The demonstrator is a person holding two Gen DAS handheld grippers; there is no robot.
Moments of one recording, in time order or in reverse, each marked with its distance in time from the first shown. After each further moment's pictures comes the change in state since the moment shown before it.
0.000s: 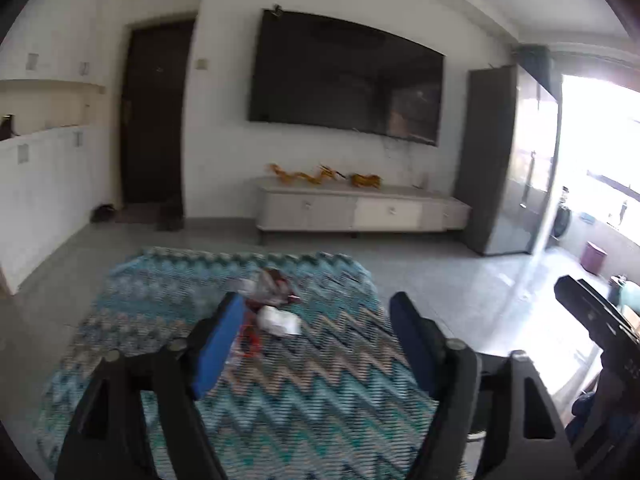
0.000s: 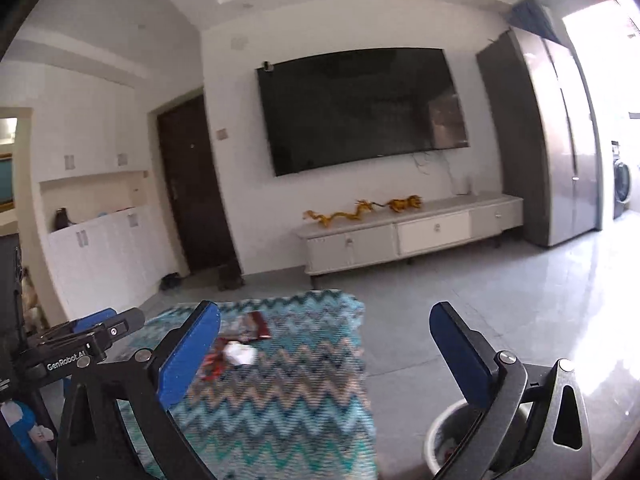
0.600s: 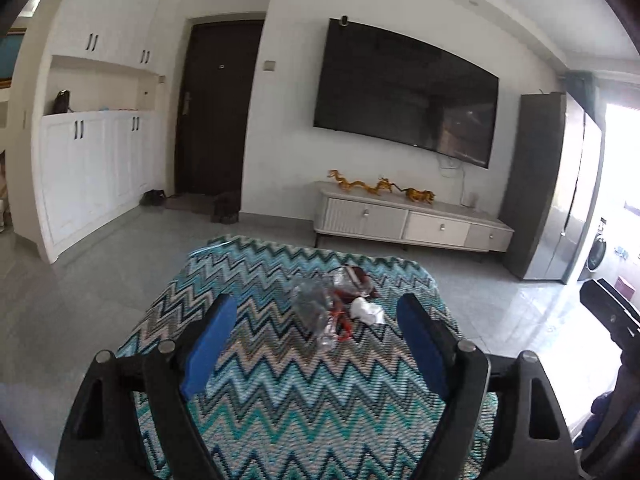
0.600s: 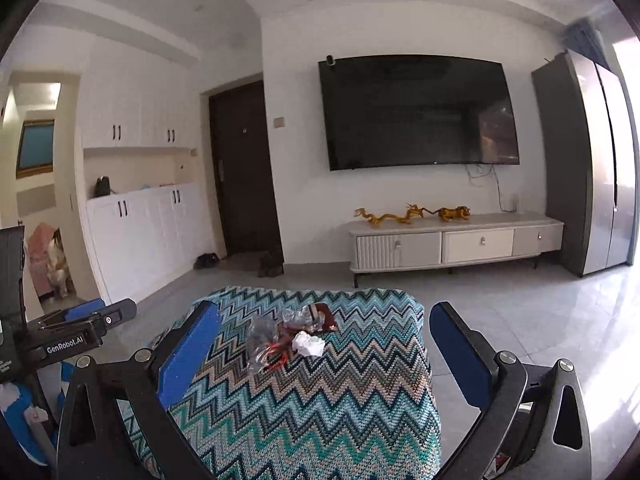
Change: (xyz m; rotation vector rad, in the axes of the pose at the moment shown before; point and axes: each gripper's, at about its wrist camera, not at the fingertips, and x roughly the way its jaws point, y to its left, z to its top) left arm -0.050 0.105 -0.025 -0.112 -0.021 0.152; right arm -0.008 0.093 -0.010 -0.129 0.033 0.107
